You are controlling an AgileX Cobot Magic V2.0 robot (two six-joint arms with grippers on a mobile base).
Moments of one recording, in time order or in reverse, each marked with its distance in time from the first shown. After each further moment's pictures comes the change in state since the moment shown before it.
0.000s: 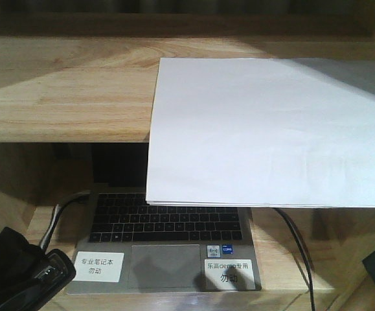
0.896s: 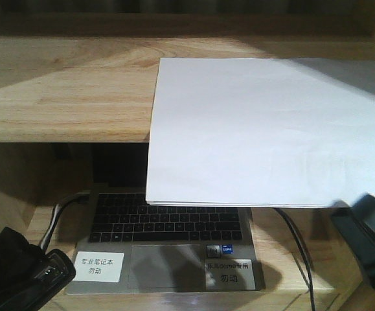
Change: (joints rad) left arm 0.000 0.000 0.000 0.000 0.000 0.001; right arm 0.001 0.456 -0.161 0.056 -0.252 -0.045
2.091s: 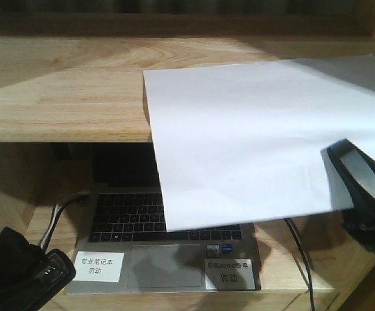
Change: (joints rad) left arm 0.000 0.000 0.000 0.000 0.000 0.000; right arm 0.000 0.396 -0.015 0.274 -0.510 -0.114
